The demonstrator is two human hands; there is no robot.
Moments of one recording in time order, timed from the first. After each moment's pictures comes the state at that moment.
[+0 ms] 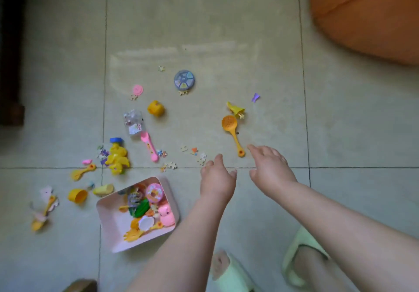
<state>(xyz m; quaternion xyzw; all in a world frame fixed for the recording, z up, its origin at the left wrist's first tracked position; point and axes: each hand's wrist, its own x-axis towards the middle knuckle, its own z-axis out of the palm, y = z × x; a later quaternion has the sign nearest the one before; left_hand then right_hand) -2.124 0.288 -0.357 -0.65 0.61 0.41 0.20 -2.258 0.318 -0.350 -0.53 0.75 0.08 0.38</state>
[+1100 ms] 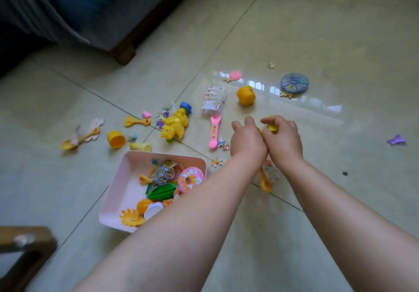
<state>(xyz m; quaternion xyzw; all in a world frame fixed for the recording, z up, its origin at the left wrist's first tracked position) -2.018 0.214 -0.503 -0.80 0.54 0.24 -0.11 -2.096 0.204 -0.525 -0.54 0.68 -0.31 0.39</state>
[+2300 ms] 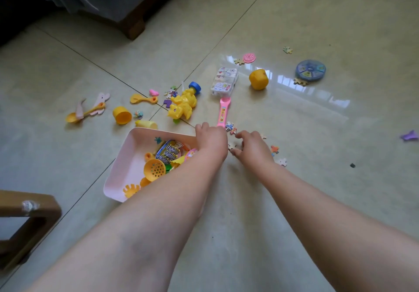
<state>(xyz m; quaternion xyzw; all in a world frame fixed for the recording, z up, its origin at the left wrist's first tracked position) -1.920 0.239 -0.553 -0.77 0.60 0.05 0.20 -2.038 0.239 -0.580 -0.70 0.59 -0.07 0.39</state>
